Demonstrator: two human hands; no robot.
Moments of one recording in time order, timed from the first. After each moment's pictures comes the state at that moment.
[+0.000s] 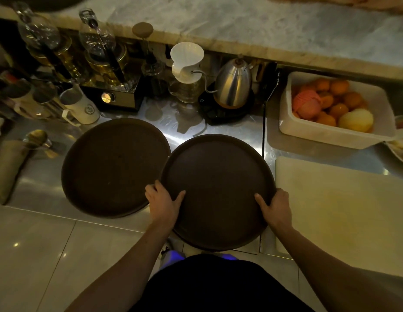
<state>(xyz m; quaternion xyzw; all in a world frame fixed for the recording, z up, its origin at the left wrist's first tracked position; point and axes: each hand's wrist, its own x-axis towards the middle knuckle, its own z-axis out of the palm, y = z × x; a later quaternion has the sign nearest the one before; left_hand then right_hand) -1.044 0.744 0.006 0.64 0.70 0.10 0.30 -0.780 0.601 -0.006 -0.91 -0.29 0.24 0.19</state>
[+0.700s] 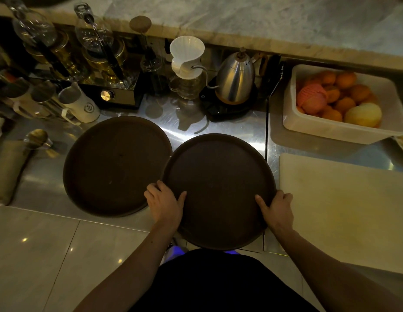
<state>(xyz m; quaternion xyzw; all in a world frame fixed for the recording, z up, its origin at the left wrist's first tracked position) -1.038 0.741 0.008 0.67 0.72 0.02 0.18 -0.789 0.601 -0.015 -0.92 -0.26 0.25 0.15</state>
